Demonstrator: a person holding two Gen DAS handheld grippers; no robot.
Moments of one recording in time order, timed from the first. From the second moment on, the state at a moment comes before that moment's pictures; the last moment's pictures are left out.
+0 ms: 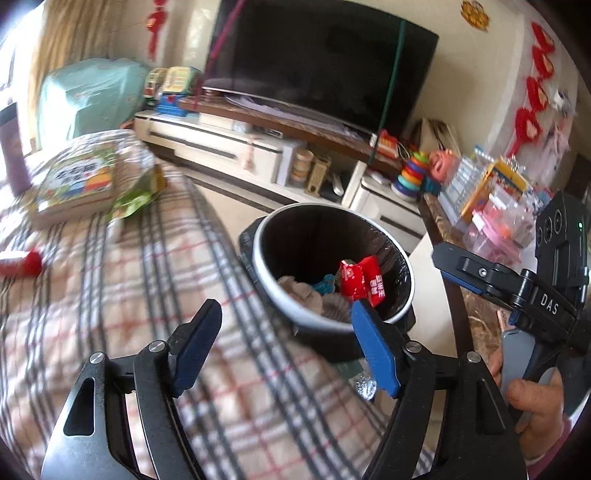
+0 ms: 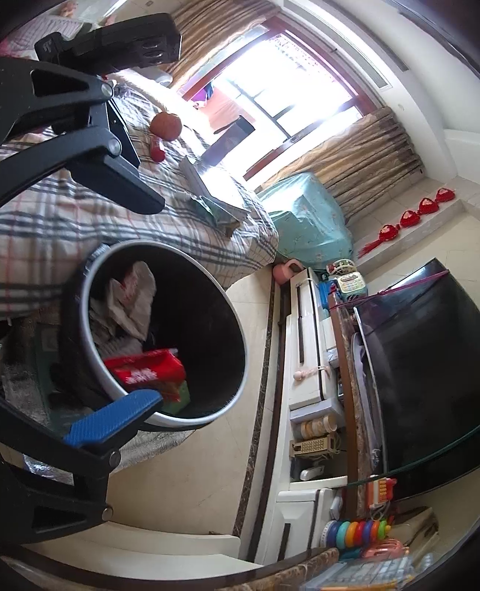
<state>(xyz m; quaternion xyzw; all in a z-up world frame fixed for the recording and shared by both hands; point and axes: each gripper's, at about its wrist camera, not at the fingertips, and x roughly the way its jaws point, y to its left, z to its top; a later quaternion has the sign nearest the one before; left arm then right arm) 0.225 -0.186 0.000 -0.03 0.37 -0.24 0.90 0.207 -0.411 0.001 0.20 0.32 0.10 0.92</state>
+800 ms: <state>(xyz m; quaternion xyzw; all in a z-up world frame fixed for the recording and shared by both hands) 0.101 -0.059 0.016 -0.07 0.20 -0.08 0.97 0.082 -0.300 0.049 0.04 0.10 0.04 0.99</state>
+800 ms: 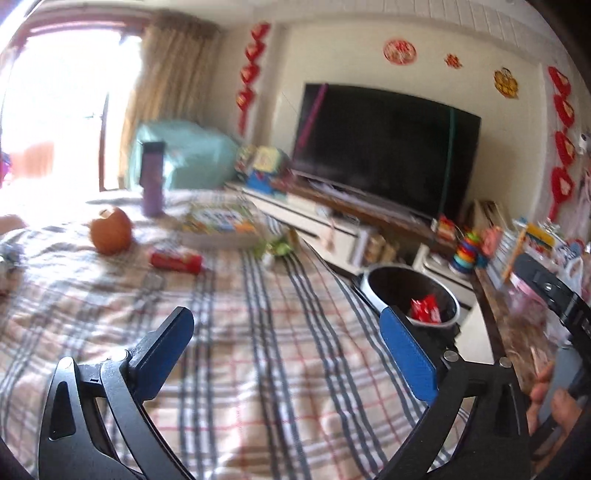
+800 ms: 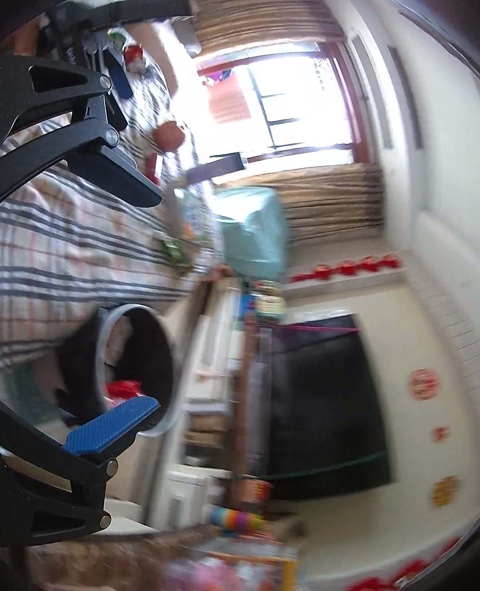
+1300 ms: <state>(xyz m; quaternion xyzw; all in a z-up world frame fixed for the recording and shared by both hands) 0.061 -0.065 -0.002 0.00 0.15 -0.01 0.99 0.066 -0.280 0.007 0.01 0.12 0.04 0.99</state>
